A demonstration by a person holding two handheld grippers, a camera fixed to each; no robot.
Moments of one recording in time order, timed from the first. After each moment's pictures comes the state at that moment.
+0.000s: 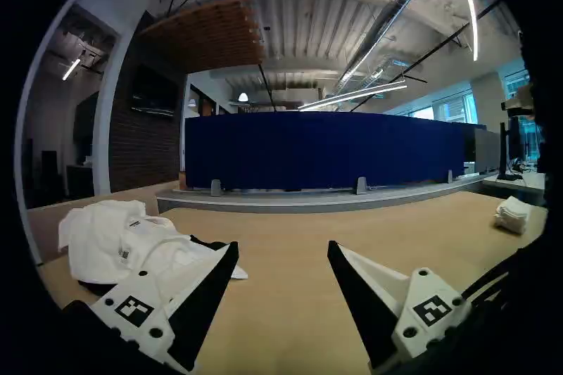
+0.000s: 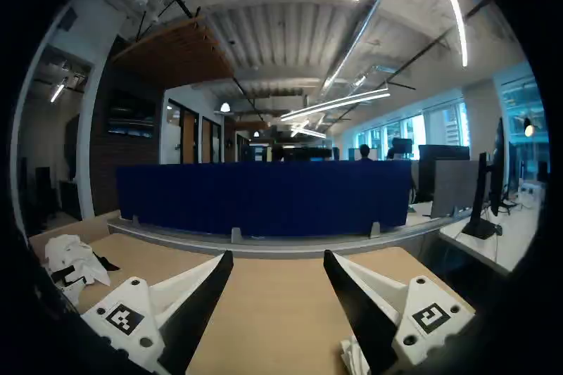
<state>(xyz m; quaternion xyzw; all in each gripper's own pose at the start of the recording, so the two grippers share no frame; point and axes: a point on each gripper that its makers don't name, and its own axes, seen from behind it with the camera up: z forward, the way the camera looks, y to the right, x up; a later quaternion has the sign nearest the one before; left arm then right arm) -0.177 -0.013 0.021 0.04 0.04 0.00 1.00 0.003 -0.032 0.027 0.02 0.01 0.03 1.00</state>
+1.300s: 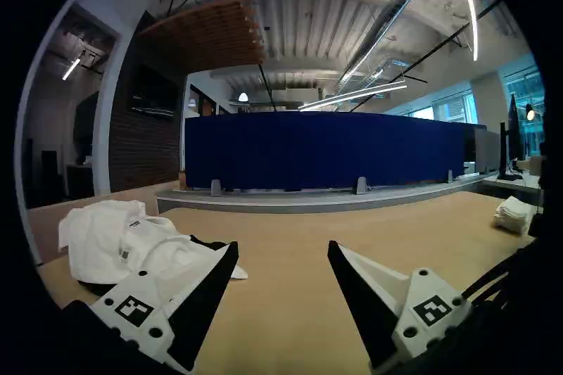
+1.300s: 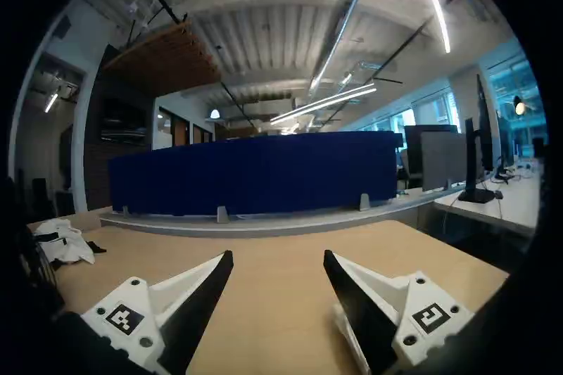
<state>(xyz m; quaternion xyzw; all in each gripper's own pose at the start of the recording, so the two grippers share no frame) -0.176 -0.014 0.021 0.04 0.04 0.00 1.00 -0.125 0.001 0.022 0.01 0.02 0.06 1.00</state>
